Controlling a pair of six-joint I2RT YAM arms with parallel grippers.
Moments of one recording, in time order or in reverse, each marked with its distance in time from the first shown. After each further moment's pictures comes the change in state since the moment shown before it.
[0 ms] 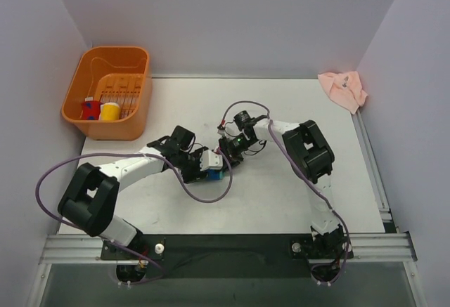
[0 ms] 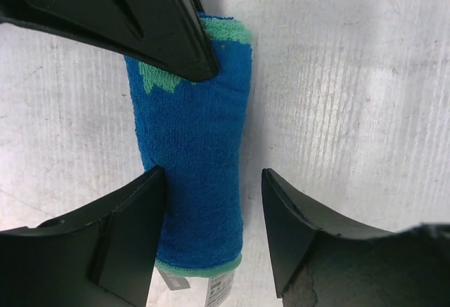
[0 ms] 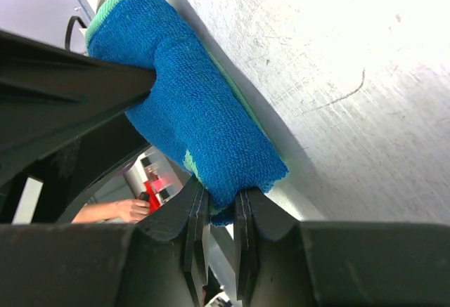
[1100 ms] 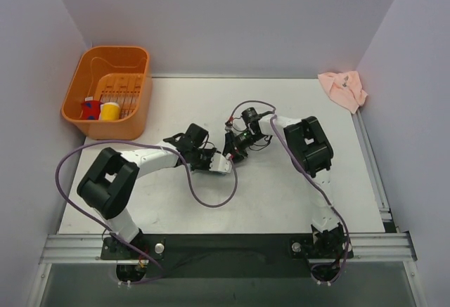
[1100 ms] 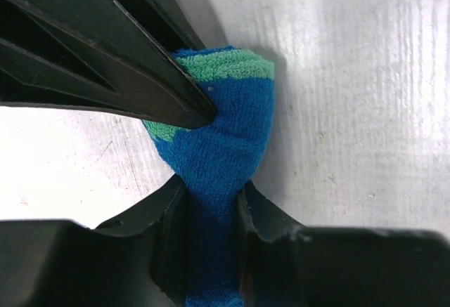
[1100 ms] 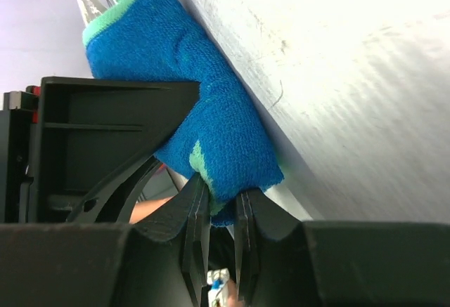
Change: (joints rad) left arm -0.071 0.158 0.064 0.138 -0.098 0.295; right arm -0.080 0.084 0.067 -0.041 -0.109 0.059
